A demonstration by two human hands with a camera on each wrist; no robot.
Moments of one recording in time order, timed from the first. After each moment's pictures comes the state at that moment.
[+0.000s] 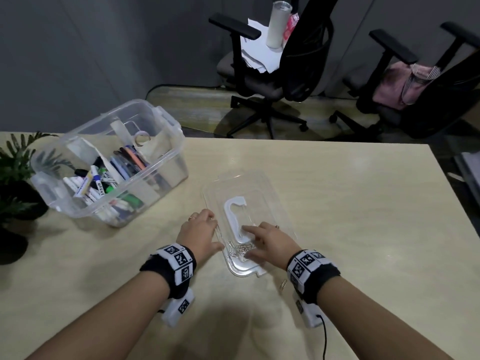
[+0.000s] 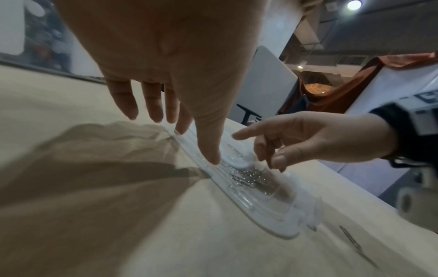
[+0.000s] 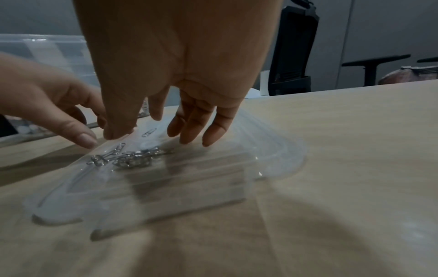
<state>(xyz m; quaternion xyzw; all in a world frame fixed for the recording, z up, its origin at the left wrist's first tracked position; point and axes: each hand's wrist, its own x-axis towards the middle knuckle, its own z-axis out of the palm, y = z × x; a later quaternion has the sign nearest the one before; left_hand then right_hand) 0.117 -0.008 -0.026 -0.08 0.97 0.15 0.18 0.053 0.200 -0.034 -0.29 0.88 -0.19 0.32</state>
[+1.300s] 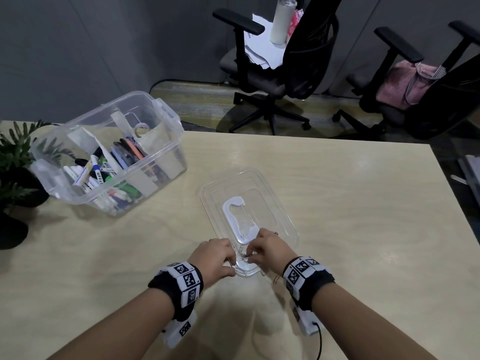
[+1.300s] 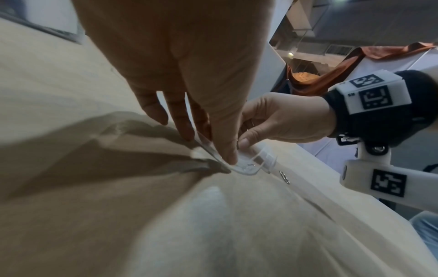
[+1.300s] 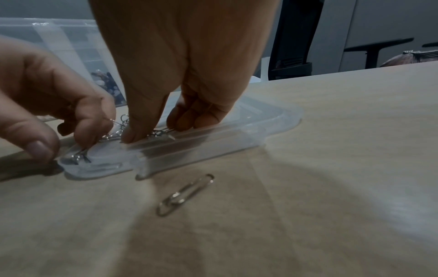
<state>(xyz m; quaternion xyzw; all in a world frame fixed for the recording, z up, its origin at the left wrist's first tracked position) 0.154 0.037 -0.043 0.03 0.94 0.24 0.24 0.074 0.215 -0.051 -0.28 0.87 -0.24 0.32</state>
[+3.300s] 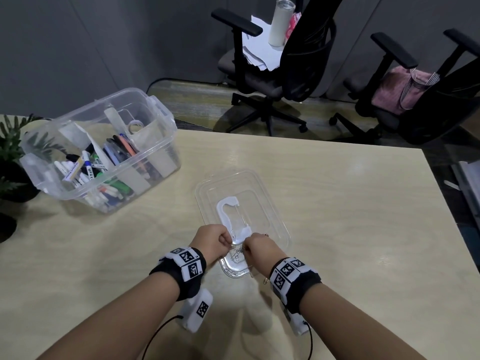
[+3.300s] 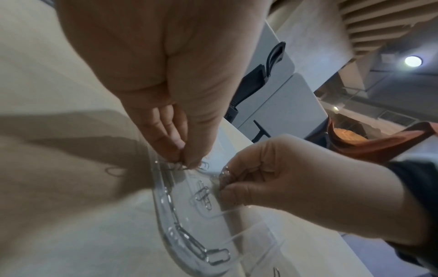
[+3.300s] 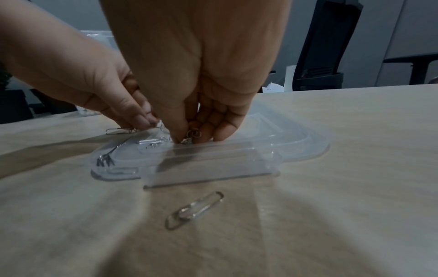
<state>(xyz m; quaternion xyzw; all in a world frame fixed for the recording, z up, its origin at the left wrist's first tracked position) 0.124 0.052 -0.034 -0.18 0.85 0.45 0.20 0.076 0.208 -0.052 -0.28 0.91 -0.09 0.30</state>
